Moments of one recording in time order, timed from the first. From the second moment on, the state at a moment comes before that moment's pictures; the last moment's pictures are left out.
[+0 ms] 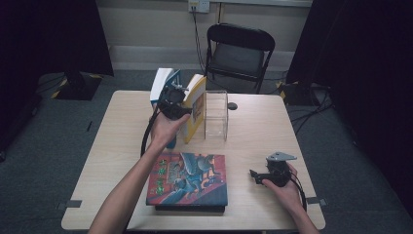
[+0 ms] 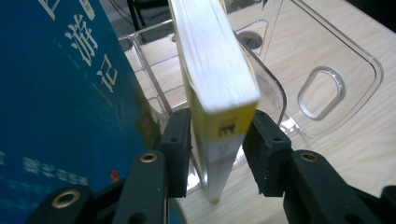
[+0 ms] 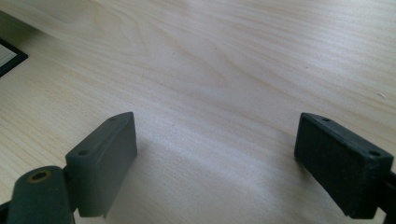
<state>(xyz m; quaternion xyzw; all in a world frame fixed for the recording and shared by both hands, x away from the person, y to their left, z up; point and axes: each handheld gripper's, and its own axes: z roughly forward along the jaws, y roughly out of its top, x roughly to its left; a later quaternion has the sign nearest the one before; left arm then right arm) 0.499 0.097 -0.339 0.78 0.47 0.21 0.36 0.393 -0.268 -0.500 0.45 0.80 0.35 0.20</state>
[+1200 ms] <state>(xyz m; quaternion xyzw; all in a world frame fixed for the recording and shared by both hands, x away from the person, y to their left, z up) 0.496 0.083 -0.393 0.73 0.49 0.23 0.42 0.393 -0.268 -0.500 0.45 0.80 0.35 0.20</state>
